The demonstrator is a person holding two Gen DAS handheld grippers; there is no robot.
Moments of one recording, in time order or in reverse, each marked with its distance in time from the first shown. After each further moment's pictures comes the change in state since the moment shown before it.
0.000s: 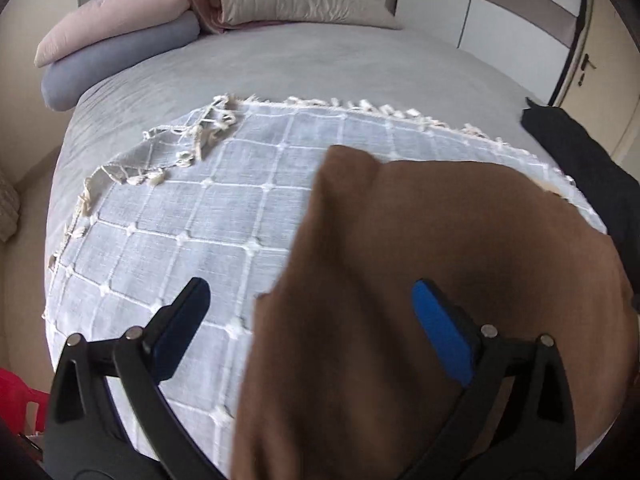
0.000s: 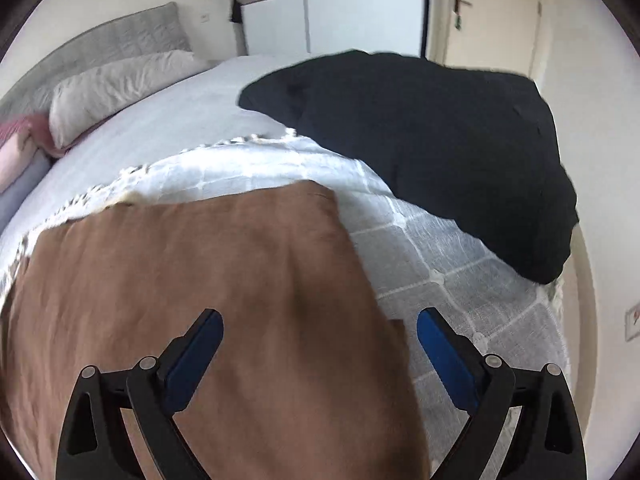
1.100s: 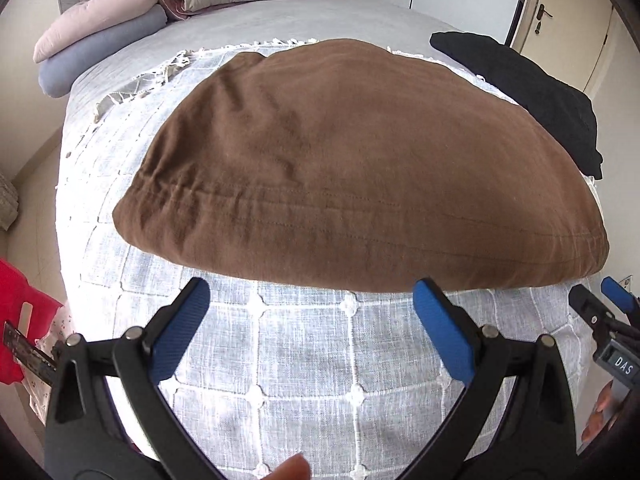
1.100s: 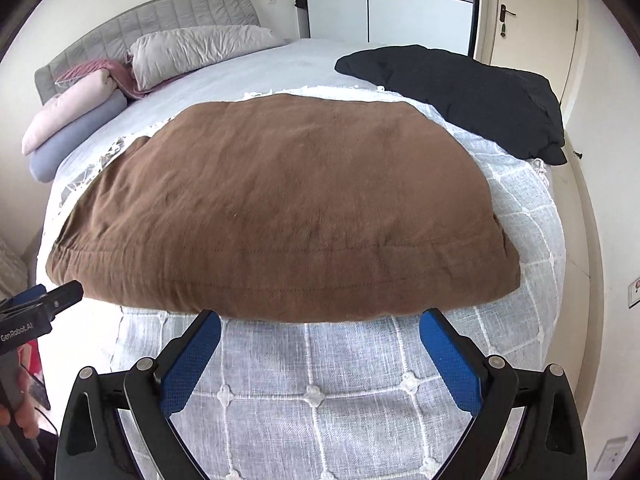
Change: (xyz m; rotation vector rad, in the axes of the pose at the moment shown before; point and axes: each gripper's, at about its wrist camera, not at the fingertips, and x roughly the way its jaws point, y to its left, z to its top) left arm -0.127 -0.097 -0.179 0.099 0.091 -0.002; right arm -0.132 0.071 -0.164 -0.038 0.091 0.093
